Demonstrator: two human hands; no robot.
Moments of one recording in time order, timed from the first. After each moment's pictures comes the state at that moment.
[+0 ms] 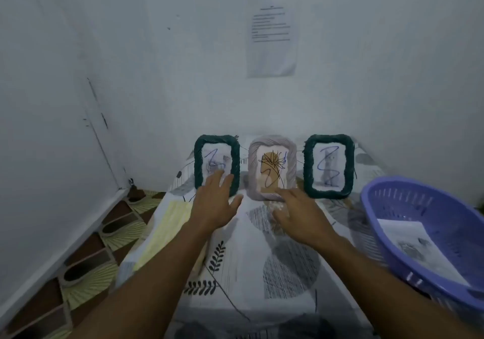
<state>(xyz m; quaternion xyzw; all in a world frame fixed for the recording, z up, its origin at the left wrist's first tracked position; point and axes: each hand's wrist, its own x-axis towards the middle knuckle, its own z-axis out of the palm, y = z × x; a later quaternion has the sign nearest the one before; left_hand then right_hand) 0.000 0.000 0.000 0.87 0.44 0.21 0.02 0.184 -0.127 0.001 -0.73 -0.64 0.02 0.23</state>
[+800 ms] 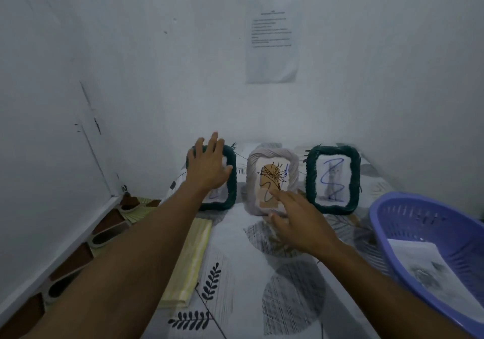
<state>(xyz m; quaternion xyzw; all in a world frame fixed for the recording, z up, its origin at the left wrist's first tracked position) 0.035 0.098 0.057 0.86 0.48 0.18 -0.06 0.193 -0.103 0.015 -0.71 -0.65 0.02 0.28</state>
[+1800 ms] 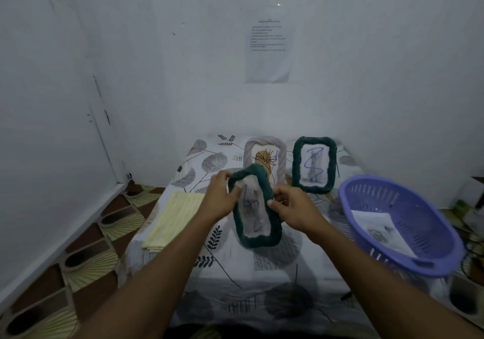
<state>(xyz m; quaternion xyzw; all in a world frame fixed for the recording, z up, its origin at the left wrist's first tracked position) -0.004 -0.068 0.034 0.78 0.44 0.32 0.32 0.152 -0.191 0.055 -0.66 -0.57 0.25 0.42</state>
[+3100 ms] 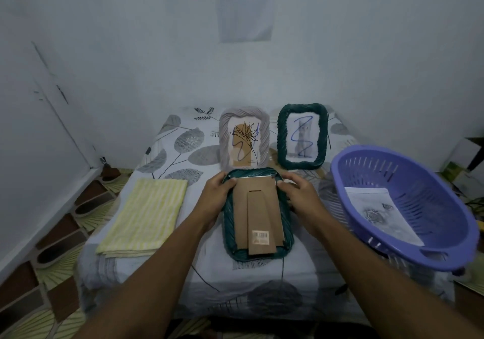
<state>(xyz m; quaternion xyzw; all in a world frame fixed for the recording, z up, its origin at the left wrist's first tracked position) 0.060 -0.051 -0.032 0.59 0.39 0.36 0.61 0.226 -0.155 -0.026 -0.65 -0.32 0.37 0.58</state>
